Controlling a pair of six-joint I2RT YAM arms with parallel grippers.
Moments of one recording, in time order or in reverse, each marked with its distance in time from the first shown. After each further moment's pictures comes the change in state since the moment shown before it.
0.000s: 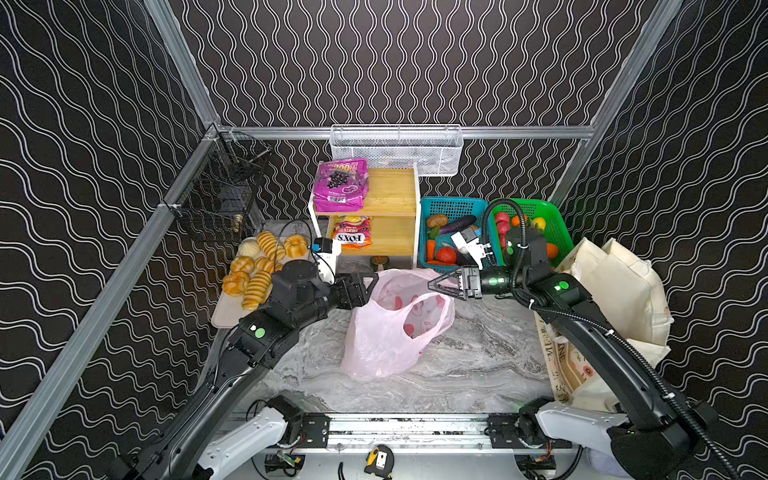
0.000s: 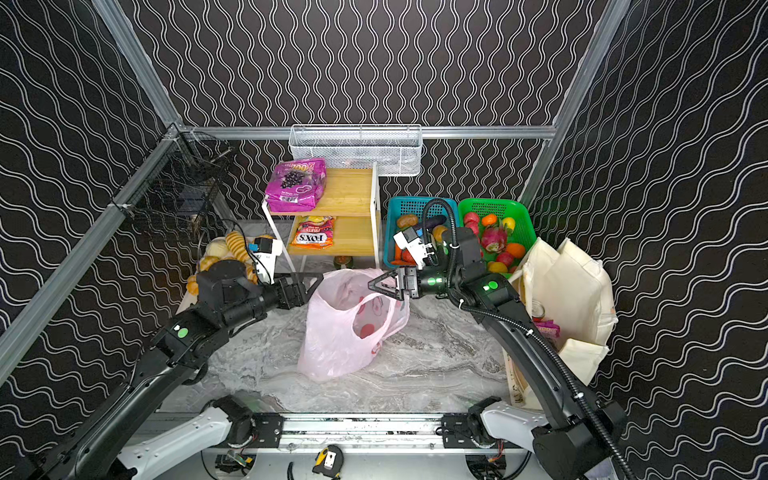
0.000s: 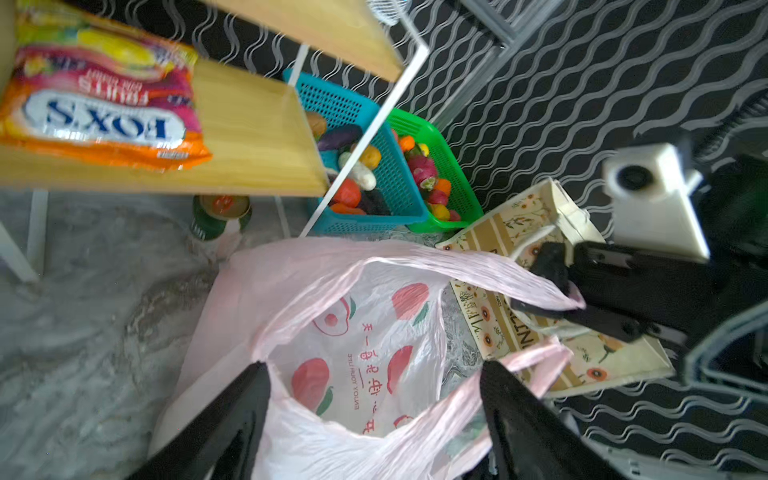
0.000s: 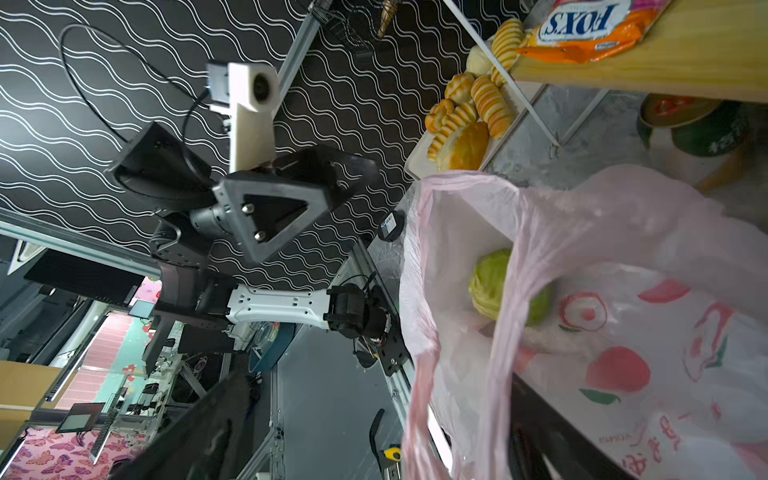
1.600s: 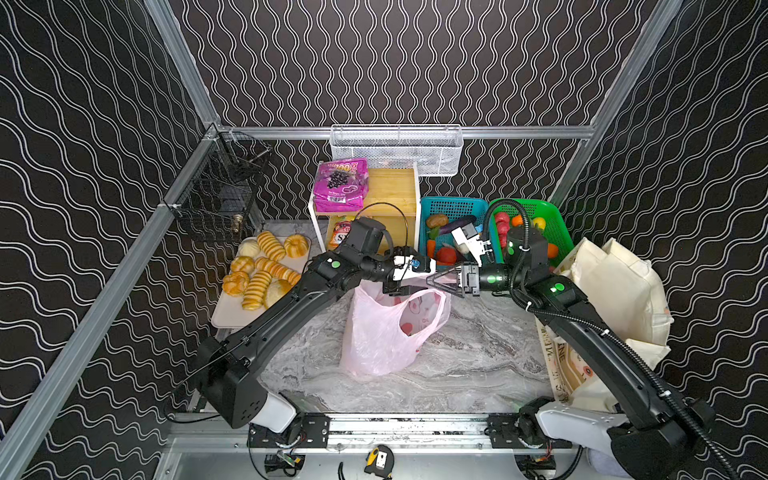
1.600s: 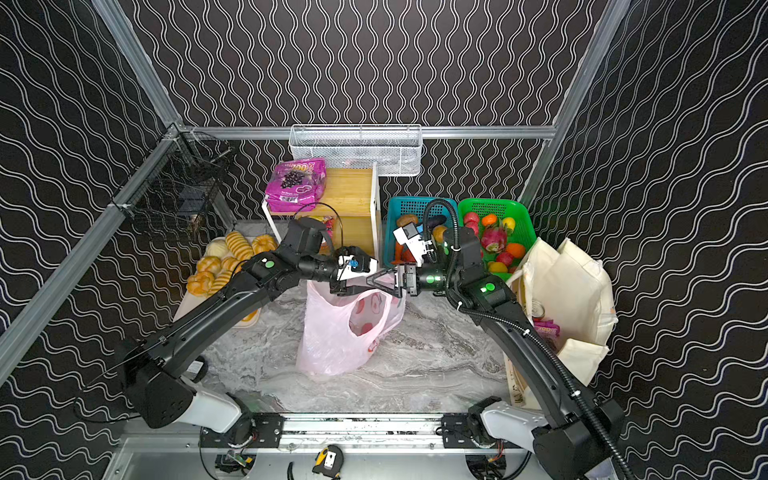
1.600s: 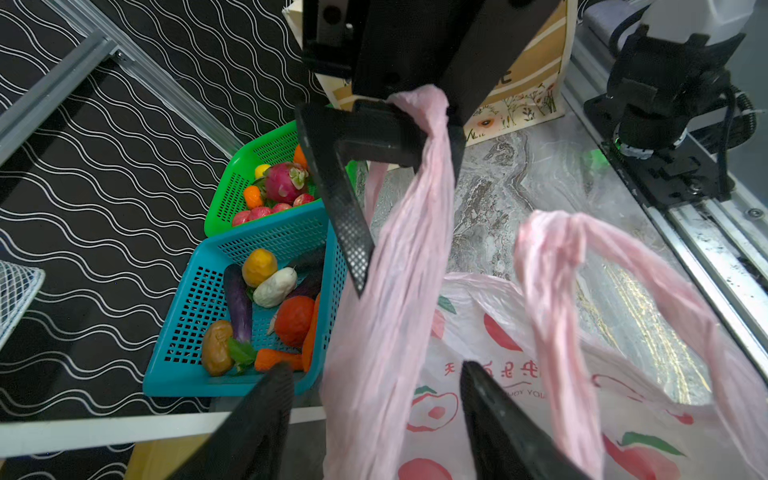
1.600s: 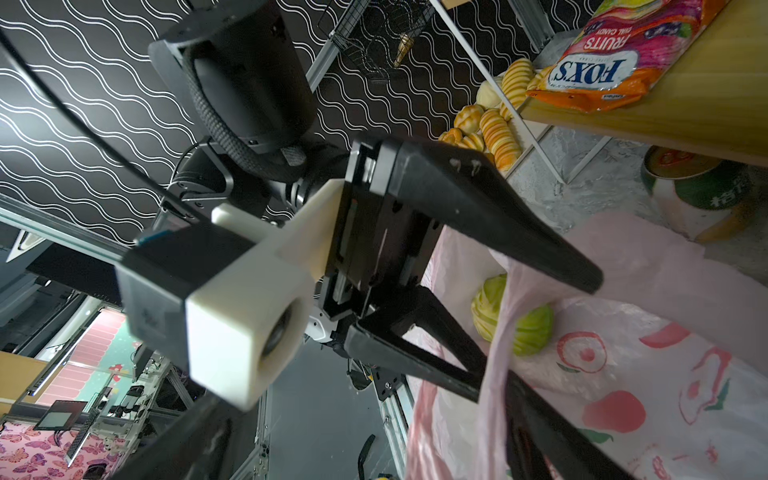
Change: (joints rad) left arm -0.096 0.595 0.349 -0.017 0.398 1.387; right arm 0.000 -0.015 -0.044 0.130 -0.004 0.027
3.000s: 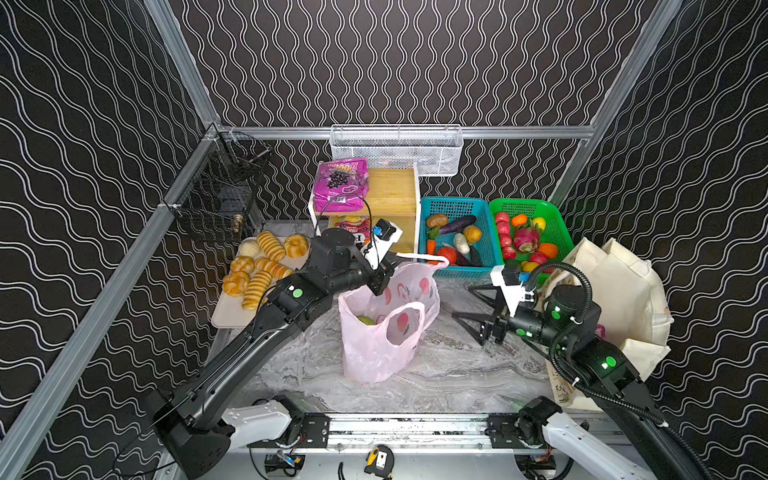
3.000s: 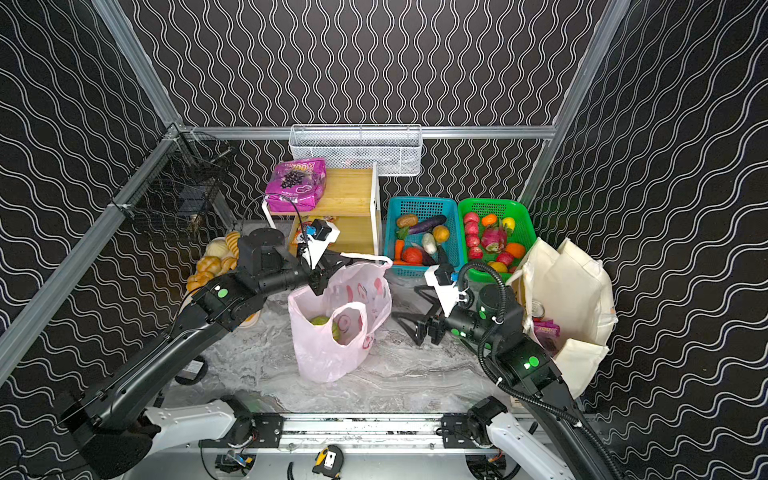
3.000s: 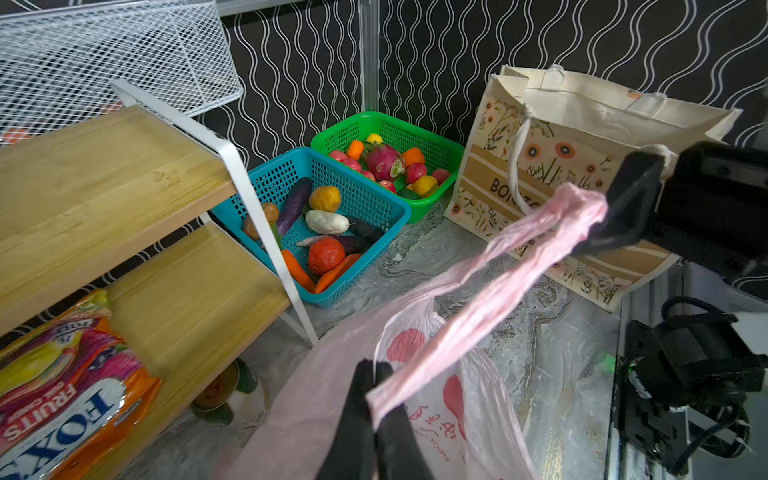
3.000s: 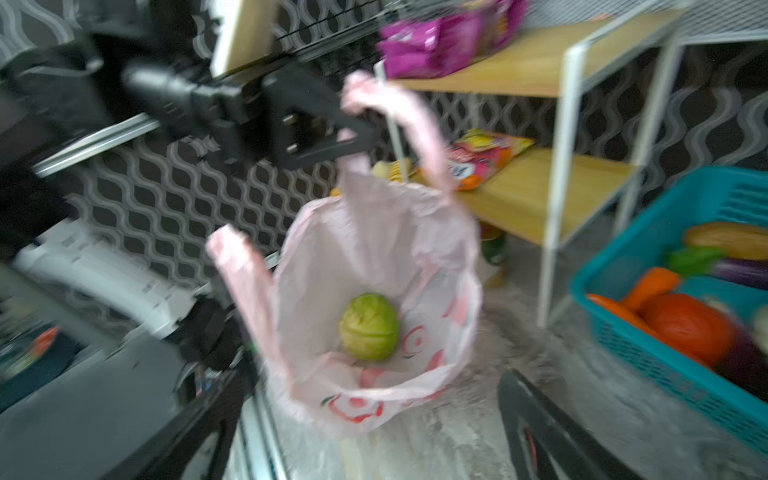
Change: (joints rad) left arm -0.013 -0.307 -0.146 0.101 -0.359 -0.838; right arm 0.061 -0.460 -0.294 -0.018 0.570 -0.319
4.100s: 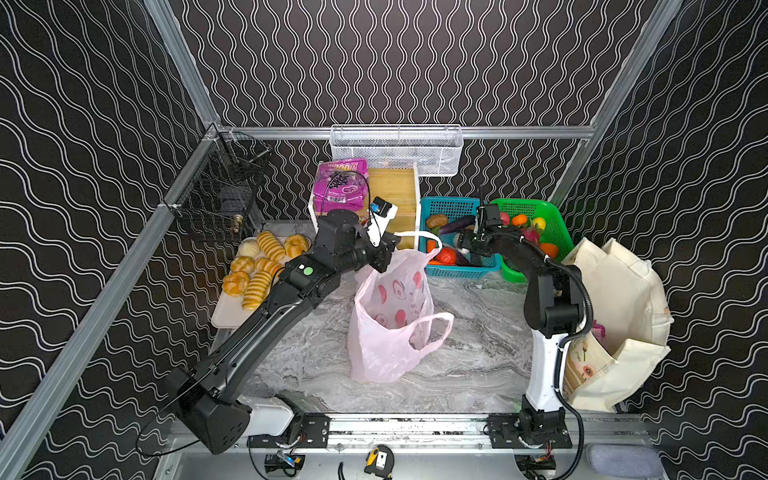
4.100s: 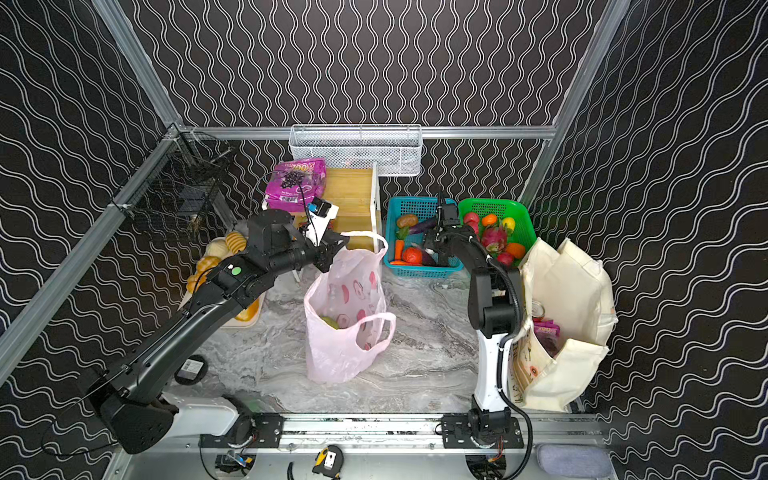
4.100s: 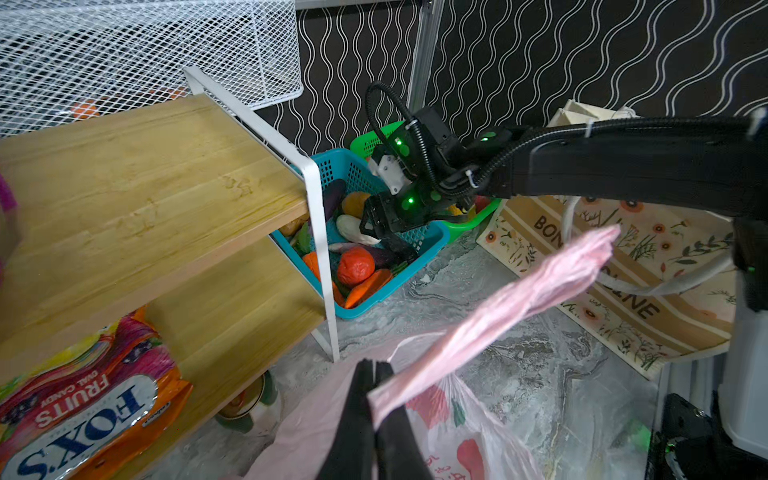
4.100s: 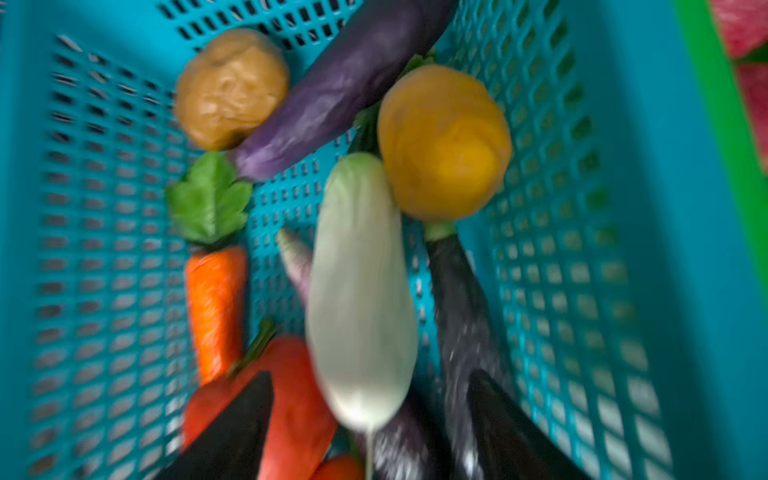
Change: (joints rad) left arm 0.078 0.165 0.145 0.013 -0.003 -0.080; right arm -0.363 1.479 0.924 -0.147 0.385 0.180
